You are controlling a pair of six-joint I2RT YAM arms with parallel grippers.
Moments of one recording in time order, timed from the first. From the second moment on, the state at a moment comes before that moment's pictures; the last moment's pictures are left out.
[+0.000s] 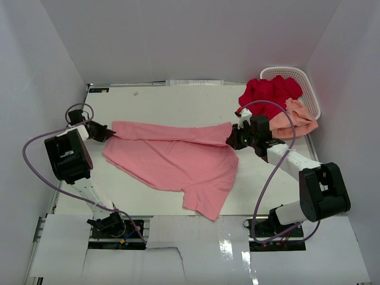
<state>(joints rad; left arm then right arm) 0.40 1.93 1.20 -0.20 0.43 -0.83 0.32 1.42 0.75 0.07 -0.37 0.08</state>
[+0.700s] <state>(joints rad) 0.42 1.86 1.13 -0.20 0.39 -0.83 0.32 1.50 0.91 -0.23 -0.23 0.18</state>
